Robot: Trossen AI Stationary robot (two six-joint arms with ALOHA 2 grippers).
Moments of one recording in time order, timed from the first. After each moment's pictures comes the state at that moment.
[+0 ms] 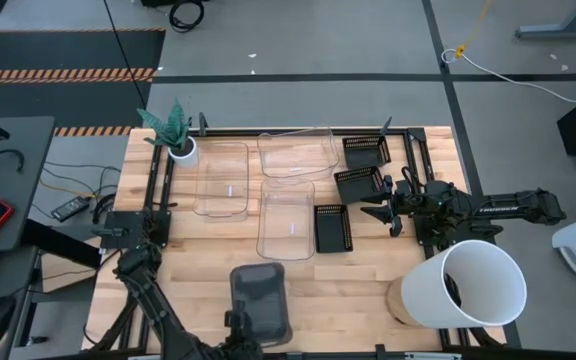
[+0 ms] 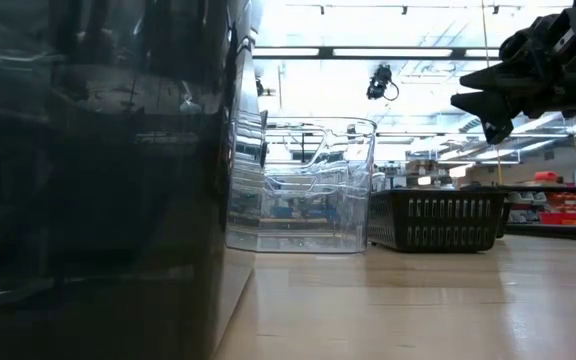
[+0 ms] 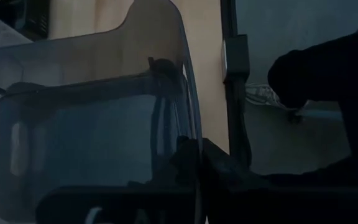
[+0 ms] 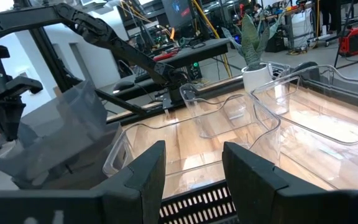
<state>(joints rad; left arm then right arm) -0.92 2.28 2.33 -1.36 -0.51 -0.79 -0.07 0.27 0.01 0.28 -0.03 0.29</state>
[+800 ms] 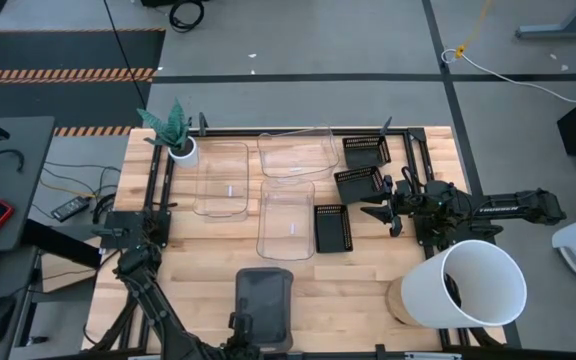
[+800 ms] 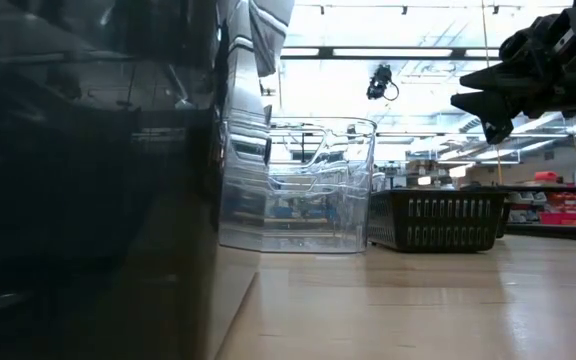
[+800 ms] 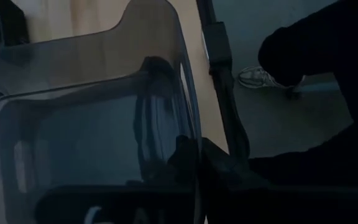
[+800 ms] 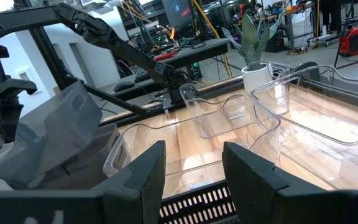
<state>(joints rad) -0.92 2.28 2.33 -1.34 -0.47 -0.62 -0.07 0.27 0.01 0.28 -0.03 0.29</state>
